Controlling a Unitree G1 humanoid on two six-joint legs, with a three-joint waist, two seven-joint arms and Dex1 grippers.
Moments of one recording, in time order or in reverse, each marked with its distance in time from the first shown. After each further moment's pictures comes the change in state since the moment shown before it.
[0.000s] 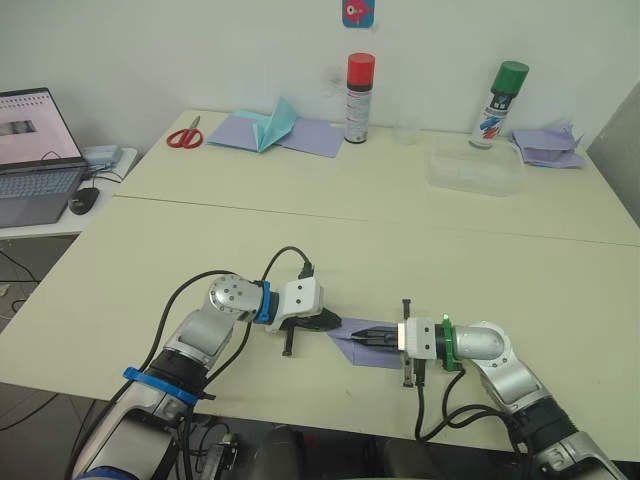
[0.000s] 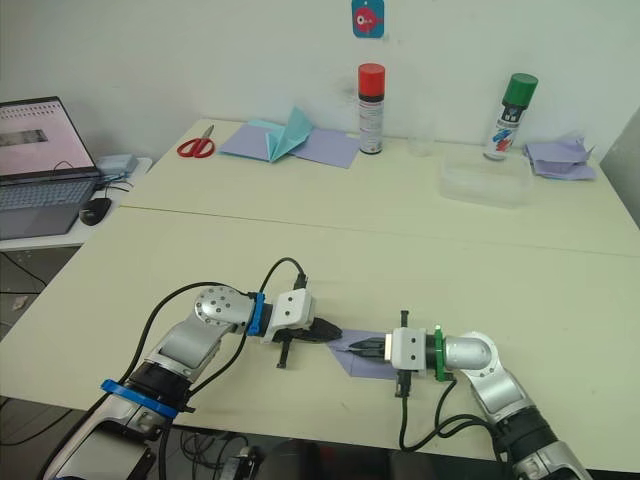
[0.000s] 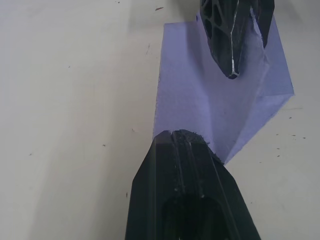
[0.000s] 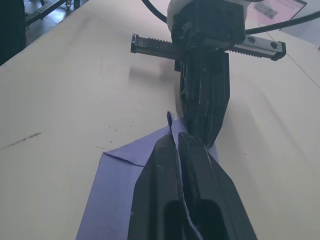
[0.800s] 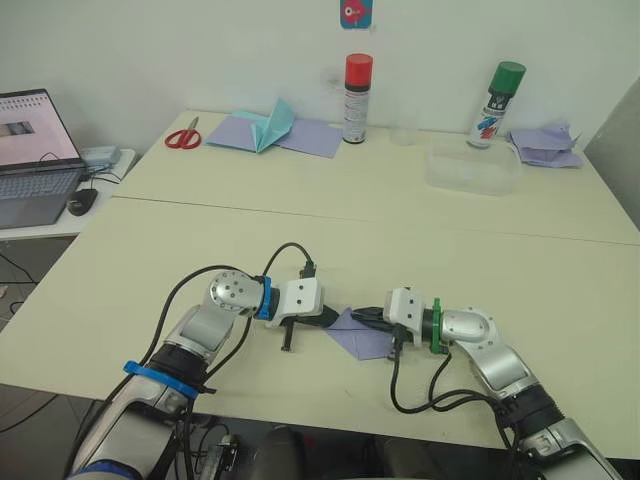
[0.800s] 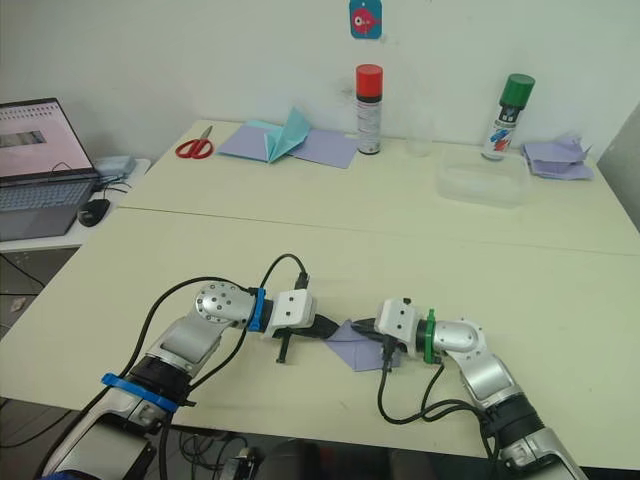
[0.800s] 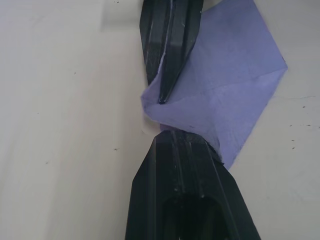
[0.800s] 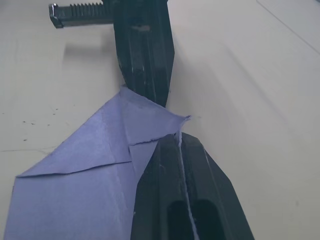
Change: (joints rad) left arm -0.033 0.017 -0.015 0.045 0.041 -0.091 0.005; right arm -0.070 0.070 -0.003 0.012 -0.069 0.287 -0.147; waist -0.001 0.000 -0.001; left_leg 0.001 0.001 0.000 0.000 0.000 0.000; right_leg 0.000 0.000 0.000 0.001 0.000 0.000
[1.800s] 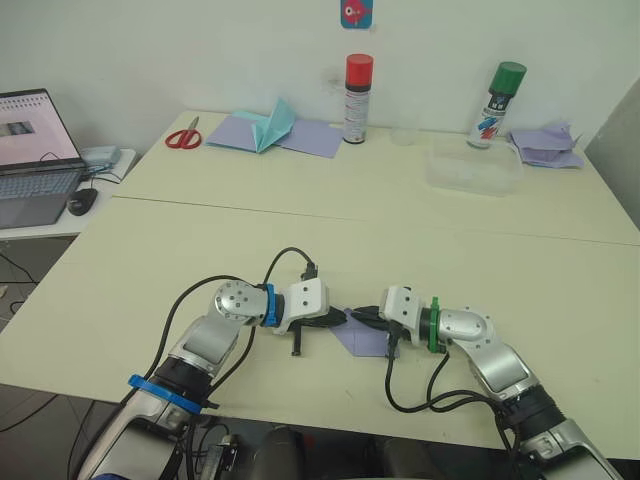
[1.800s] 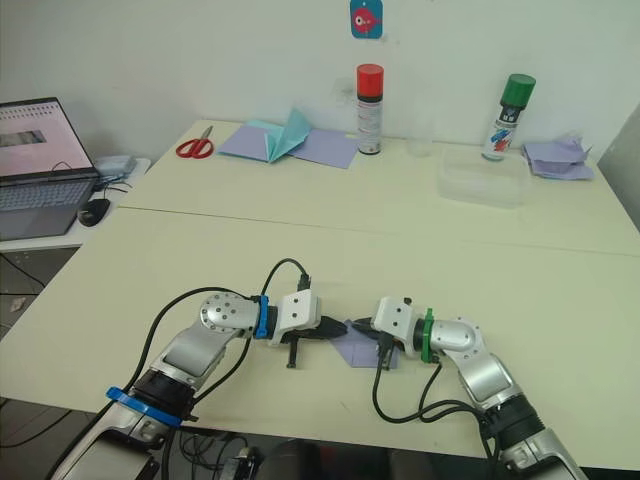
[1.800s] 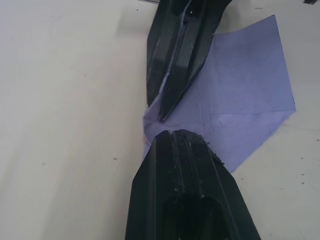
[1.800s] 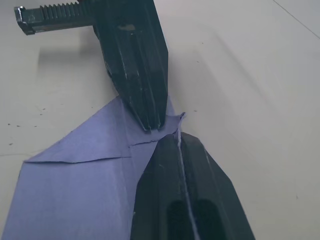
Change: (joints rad) left arm 0.083 -0.041 0.019 -0.109 -0.014 0.123 0.088; right arm 0.011 -0.016 -0.020 -0.083 0.034 0.151 -0.014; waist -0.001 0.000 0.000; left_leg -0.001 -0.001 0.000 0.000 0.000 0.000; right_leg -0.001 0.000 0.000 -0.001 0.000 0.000
